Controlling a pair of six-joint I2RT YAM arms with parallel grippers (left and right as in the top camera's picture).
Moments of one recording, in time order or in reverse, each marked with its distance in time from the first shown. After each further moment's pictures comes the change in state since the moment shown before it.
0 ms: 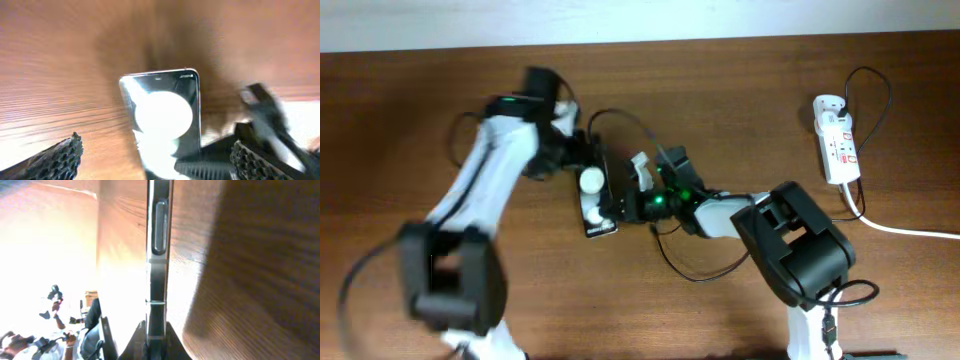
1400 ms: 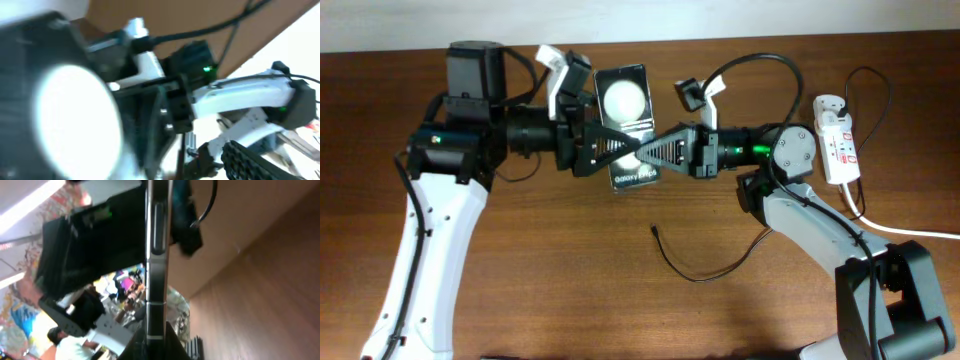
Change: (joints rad) left arm 0.030 -0.410 0.003 0.238 1.027 0.326; right arm -0.223 -0.425 -0.014 0.845 -0.384 0.673
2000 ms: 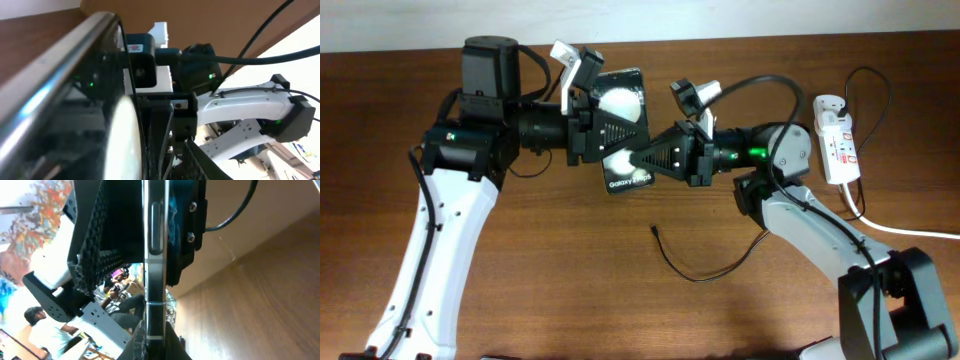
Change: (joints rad) left arm -0.046 0.015 -0.004 0.070 -0.005 -0.147; right arm 0.027 -0.025 0.002 -0.103 -0.016 -0.241
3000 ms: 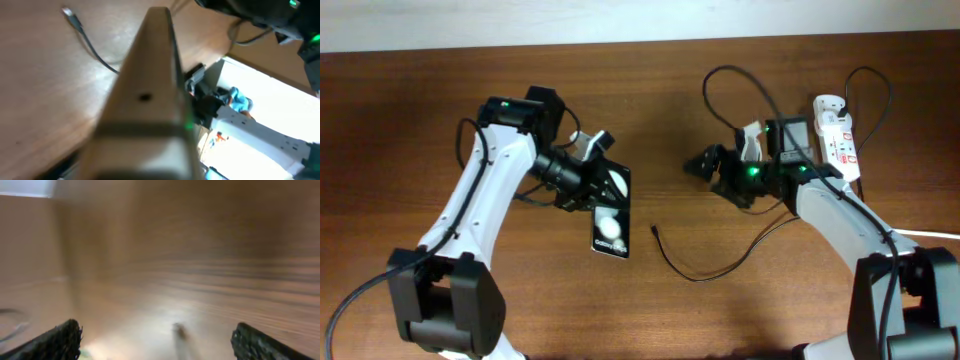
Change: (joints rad) left arm -0.035 0.282 -0.005 -0.759 -0.371 -0.060; right arm -0.217 0.010 0.006 -1.555 0.647 -0.611
